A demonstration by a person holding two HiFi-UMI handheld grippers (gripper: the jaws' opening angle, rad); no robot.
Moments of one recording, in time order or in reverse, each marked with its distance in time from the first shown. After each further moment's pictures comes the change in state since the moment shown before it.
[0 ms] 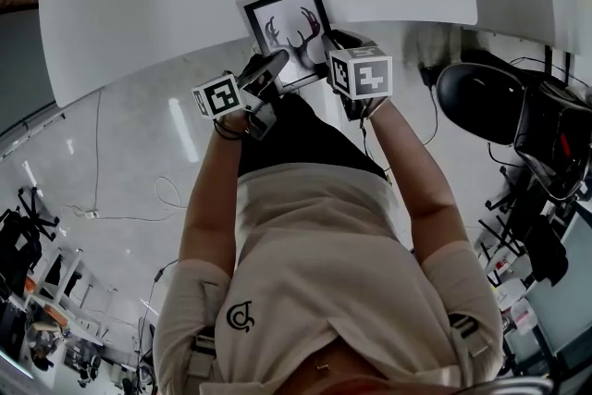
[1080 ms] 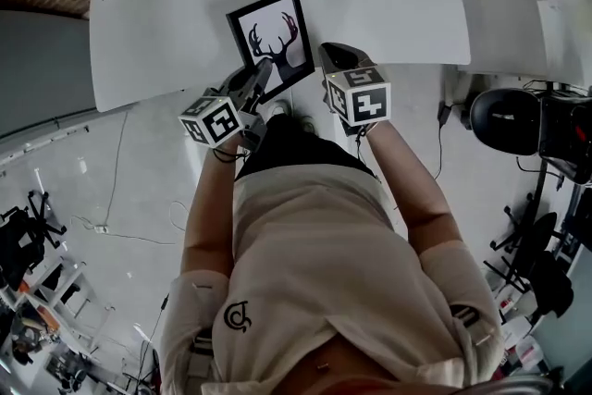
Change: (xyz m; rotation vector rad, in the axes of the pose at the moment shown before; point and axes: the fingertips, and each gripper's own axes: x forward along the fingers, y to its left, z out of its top) left arm -0.060 -0.117 0.105 0.514 -0.171 0.192; right arm -0.076 0.073 0.112 -0.148 -0.275 0.085
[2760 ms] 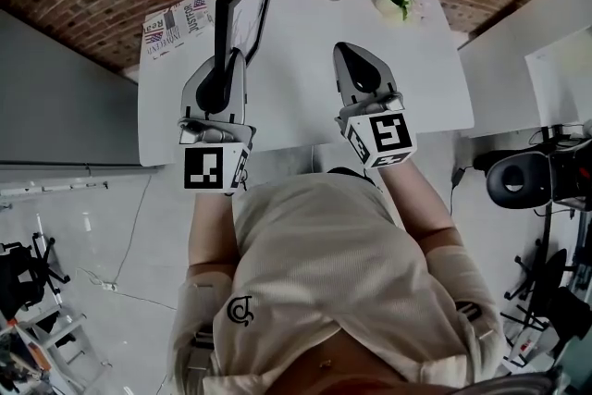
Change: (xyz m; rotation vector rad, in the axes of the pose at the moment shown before) left arm -0.114 -0.105 0.291 0.990 -0.558 0.194; right arm -0.071 0.100 0.253 -0.298 -0.811 -0.035
